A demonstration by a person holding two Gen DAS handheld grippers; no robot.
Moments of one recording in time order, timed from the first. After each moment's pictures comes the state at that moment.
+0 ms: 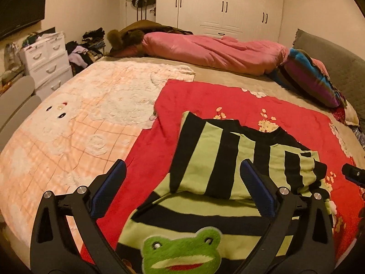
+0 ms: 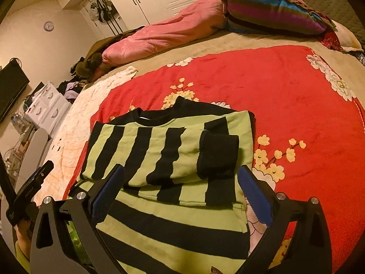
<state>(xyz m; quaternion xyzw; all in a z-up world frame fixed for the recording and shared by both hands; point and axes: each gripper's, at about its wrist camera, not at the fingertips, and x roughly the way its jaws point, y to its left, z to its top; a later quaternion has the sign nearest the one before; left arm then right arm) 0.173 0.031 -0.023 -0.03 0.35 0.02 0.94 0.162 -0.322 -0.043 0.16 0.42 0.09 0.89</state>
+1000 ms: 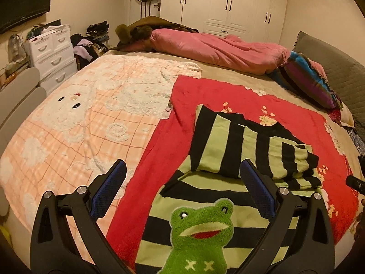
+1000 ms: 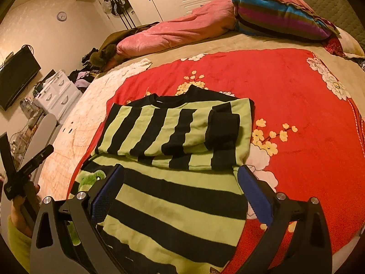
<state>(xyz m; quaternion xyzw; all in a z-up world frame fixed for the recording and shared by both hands) 0.129 0.063 -0.002 -0.05 0.36 0.02 0.93 0.103 -0.316 -0.024 0.14 0.43 0.12 0.89</state>
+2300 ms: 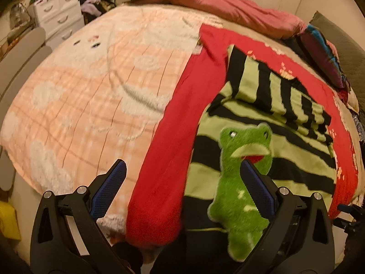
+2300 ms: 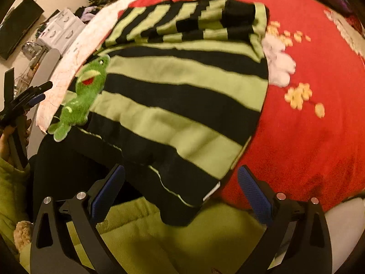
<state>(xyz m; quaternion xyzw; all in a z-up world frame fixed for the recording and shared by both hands) 0.070 0.124 -0.060 -0.08 0.49 0.03 0.87 -0.007 -0.288 -0.104 0.07 0.59 0.17 0.78</state>
